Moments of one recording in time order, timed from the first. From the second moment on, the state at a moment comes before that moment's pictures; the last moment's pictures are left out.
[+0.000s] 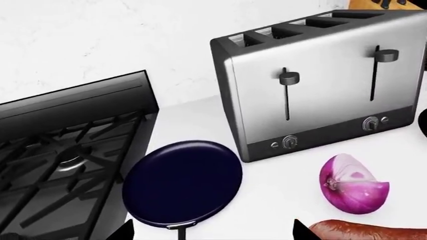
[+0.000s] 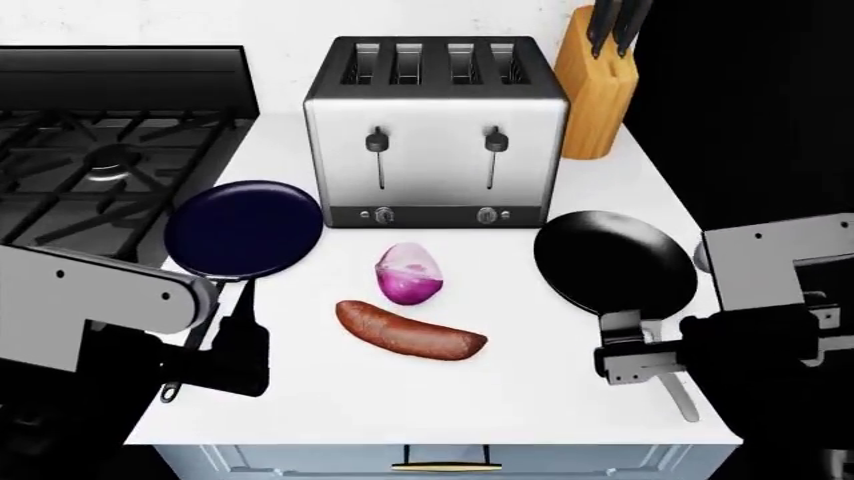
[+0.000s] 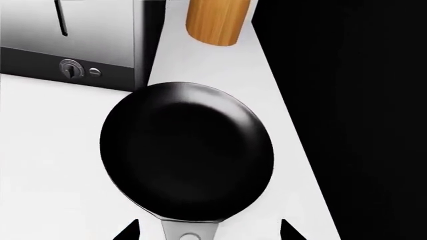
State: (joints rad) left arm -0.60 -0.72 -0.17 0.86 -1.78 -1.35 -1.13; right arm 0.69 0.73 -0.08 -0.52 1.84 1.34 1.36
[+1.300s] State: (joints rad) left arm -0.54 -0.74 -0.17 0.87 -1.72 -1.30 -1.07; right arm 0.54 0.69 -0.13 -0.38 1.41 1.18 0.89
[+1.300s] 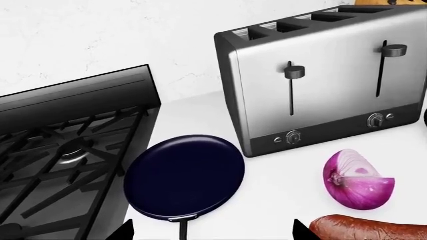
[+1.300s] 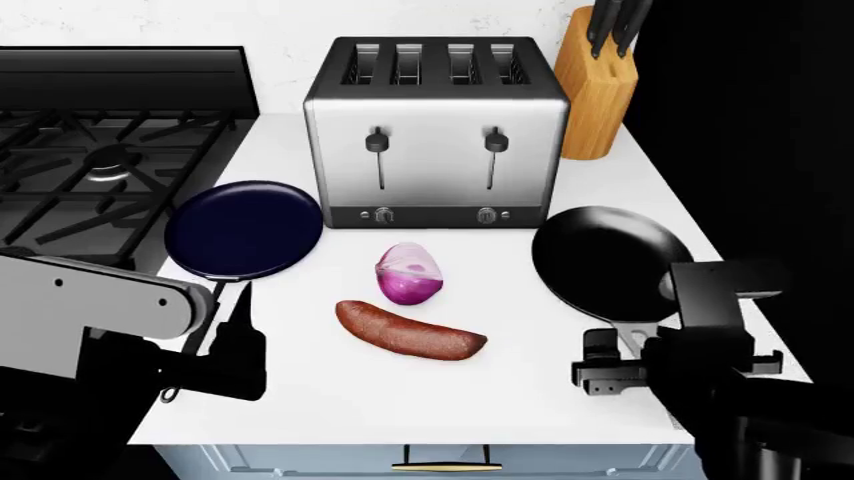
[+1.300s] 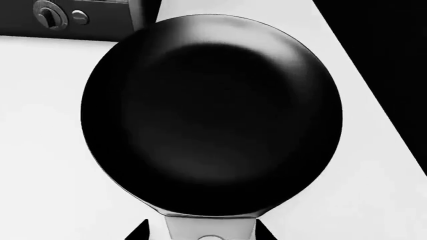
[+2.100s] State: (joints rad) left arm -0.51 -0.74 -0.17 0.87 -1.67 -1.27 -1.03; right arm 0.62 0.80 -0.11 -0.61 1.88 1.16 1.27
